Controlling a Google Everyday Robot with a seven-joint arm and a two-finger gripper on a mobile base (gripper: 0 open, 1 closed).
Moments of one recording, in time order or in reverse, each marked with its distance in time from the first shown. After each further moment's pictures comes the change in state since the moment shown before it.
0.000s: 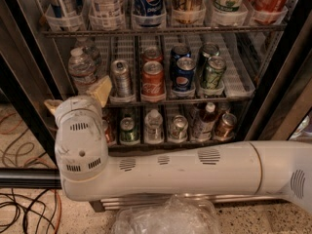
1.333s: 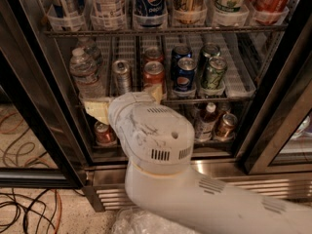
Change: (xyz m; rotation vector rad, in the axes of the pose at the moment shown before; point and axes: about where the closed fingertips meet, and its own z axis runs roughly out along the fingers) arm 0.004 -0.102 -0.091 0.004 0.183 0.186
